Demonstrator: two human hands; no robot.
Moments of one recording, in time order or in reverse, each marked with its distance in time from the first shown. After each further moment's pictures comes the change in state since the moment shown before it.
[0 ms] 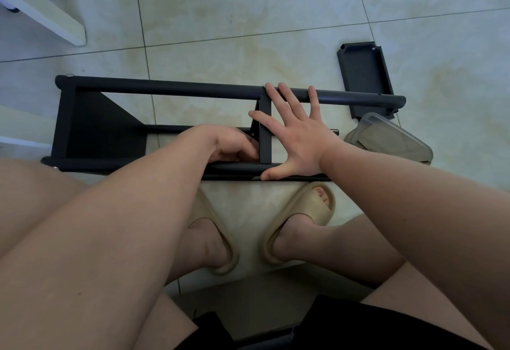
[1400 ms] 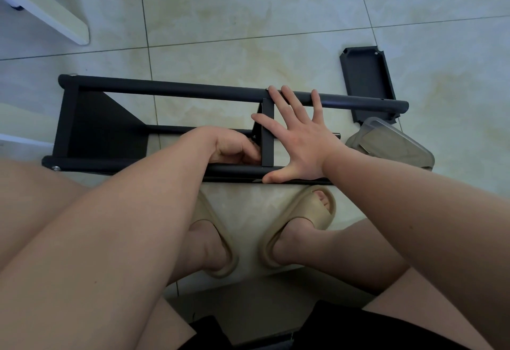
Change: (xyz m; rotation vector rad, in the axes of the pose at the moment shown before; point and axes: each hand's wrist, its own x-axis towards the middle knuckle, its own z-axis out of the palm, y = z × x) left_hand 0.002 0.001 -0.002 -0.119 -0.116 -0.013; right_hand 0.000 0.000 -0.002 0.007 0.007 0.000
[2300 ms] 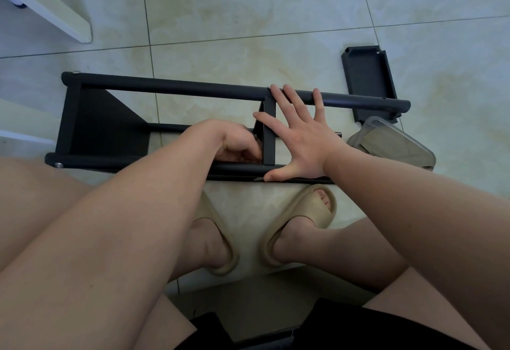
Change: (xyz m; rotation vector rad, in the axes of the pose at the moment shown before) left_hand -0.001 0.010 0.007 0.067 0.172 -0.003; right_hand -0.001 0.000 0.000 -0.010 -0.002 0.004
